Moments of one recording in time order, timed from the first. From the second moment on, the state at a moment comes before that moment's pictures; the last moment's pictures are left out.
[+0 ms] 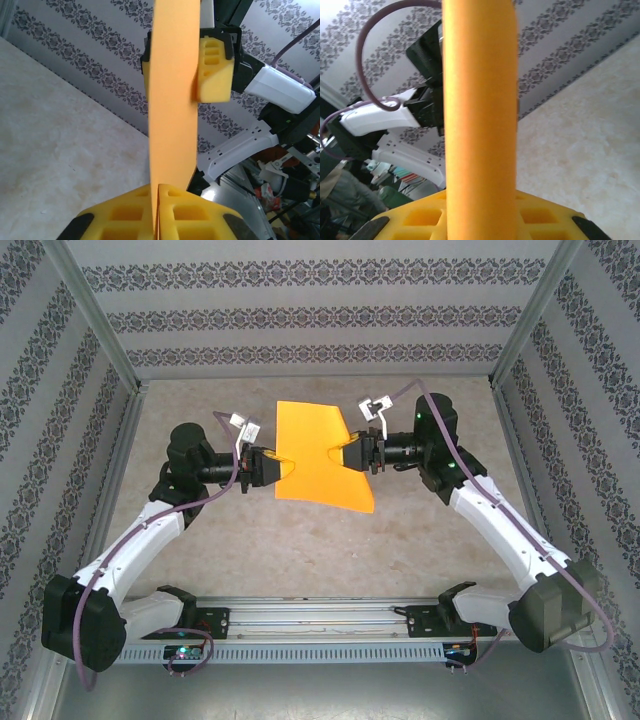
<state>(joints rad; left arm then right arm) -0.30 1.14 0.81 0.26 1.13 -0.54 0.39 1.23 1.07 -0.06 -1.13 0.49</state>
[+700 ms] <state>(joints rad) -0.30 1.43 0.61 0.06 0.74 -0.57 0.31 1.31 0.87 -0.26 -0.61 0.47</state>
